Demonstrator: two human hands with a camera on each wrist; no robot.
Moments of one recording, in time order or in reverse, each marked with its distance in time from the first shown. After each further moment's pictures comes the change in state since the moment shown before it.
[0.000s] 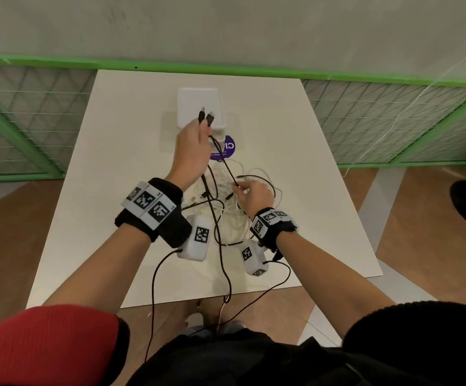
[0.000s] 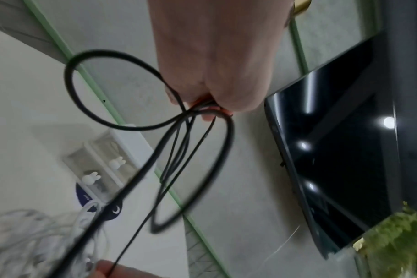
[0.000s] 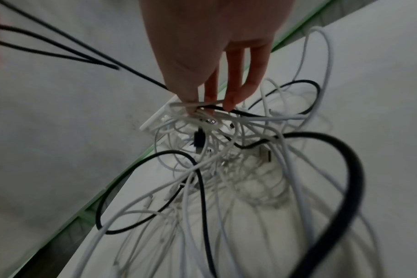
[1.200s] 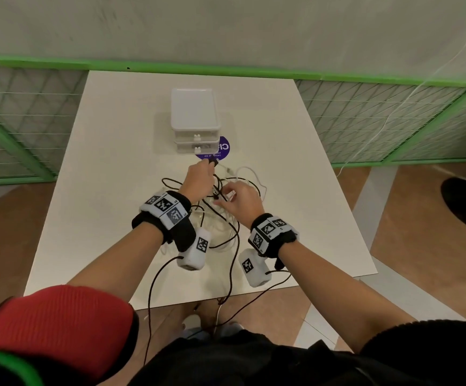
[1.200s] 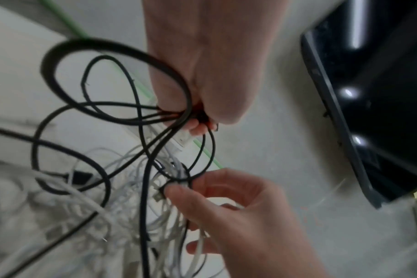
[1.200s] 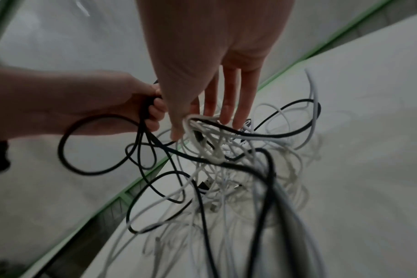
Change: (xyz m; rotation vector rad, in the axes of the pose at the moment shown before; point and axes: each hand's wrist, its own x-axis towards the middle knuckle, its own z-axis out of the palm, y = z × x) left_hand -0.003 -0.052 0.039 0.346 -0.315 -0.094; right_hand -0.011 -0.001 0.000 0.084 -0.045 -0.256
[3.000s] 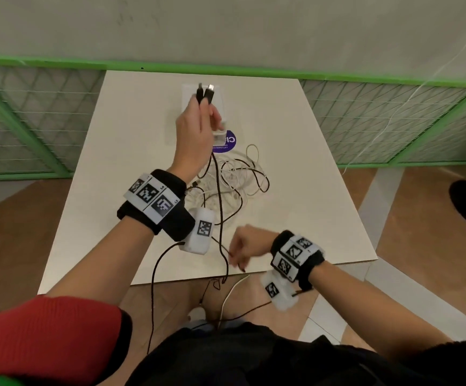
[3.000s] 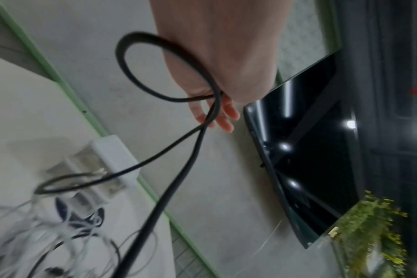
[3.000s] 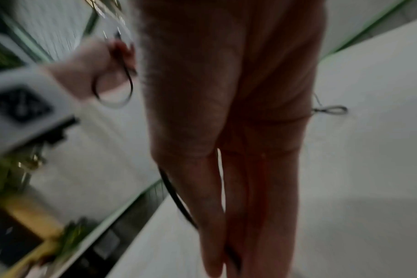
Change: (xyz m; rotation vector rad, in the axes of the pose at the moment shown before) left_hand -0.060 0.051 -0.064 -0.549 0.457 0.363; right_hand -0.094 -0.008 -0.010 0.015 -0.928 -0.001
